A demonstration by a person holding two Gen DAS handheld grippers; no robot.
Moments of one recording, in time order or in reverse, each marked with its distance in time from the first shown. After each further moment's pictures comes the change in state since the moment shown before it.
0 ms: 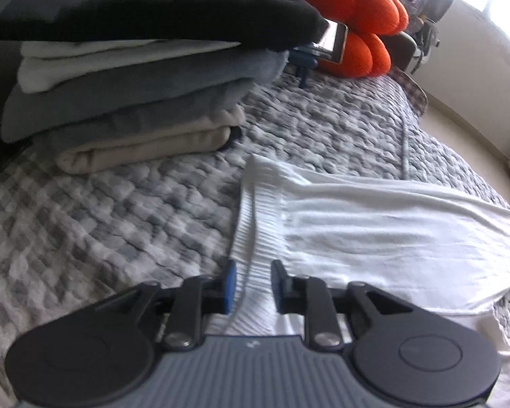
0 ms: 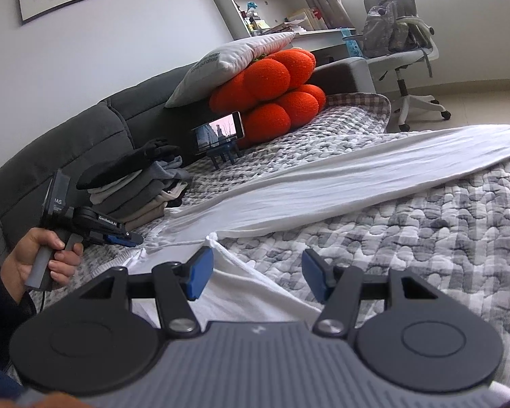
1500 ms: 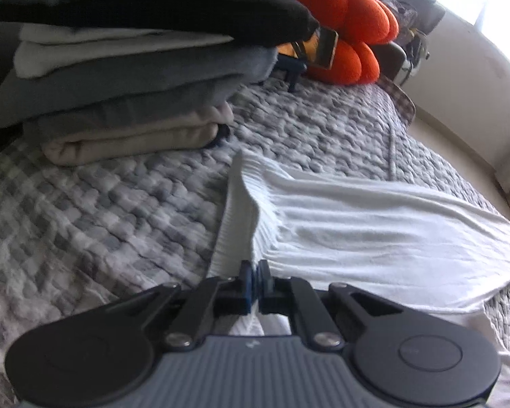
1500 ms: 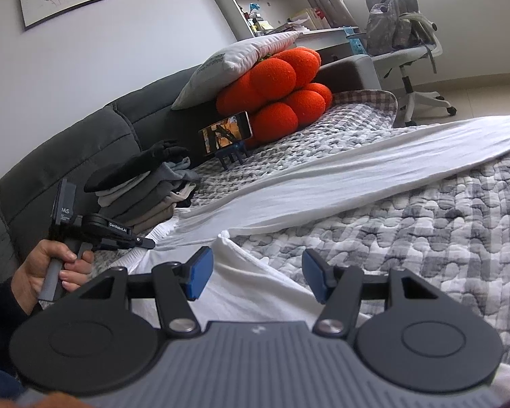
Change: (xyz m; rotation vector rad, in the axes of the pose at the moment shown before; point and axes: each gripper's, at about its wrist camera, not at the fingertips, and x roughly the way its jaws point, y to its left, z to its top) left arm -0.001 0.002 -0.012 -0.025 -0.068 -0.038; right arm 0.009 0.008 -0.005 0.022 -0.011 0.026
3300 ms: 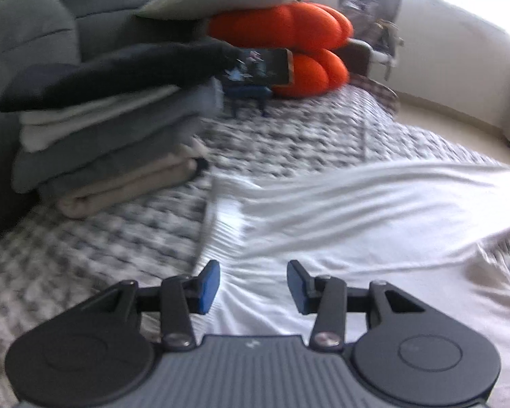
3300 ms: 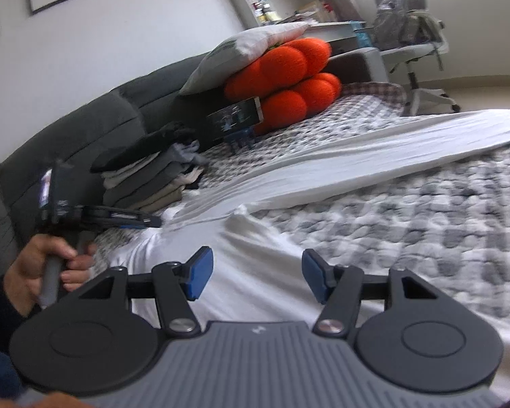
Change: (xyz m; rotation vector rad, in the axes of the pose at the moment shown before) left arm -0.018 -0.052 -0.039 0.243 -0.115 0.099; right arm 0.007 0.024 -0.018 -0.042 0.040 0.005
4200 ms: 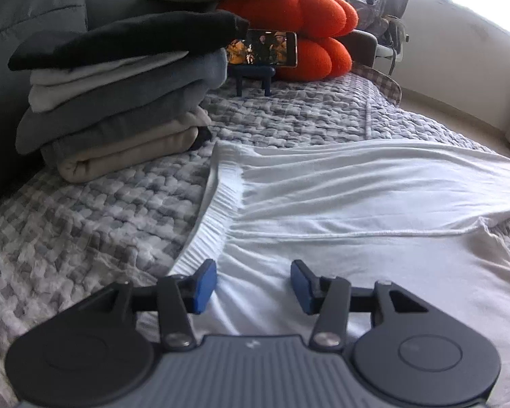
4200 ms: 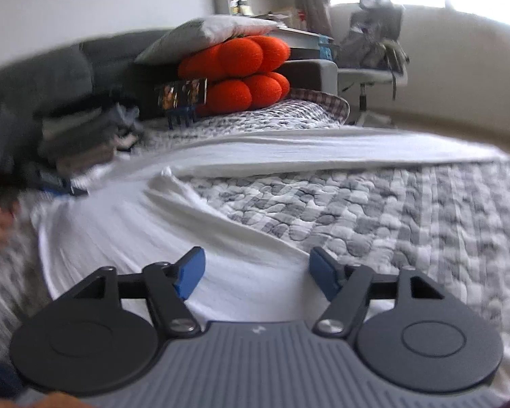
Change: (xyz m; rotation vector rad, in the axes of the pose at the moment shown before) left arm -0.008 0.008 -0.020 -0.050 0.017 0.013; right arm -0.011 -0.006 -0.029 -0.197 0.015 -0.307
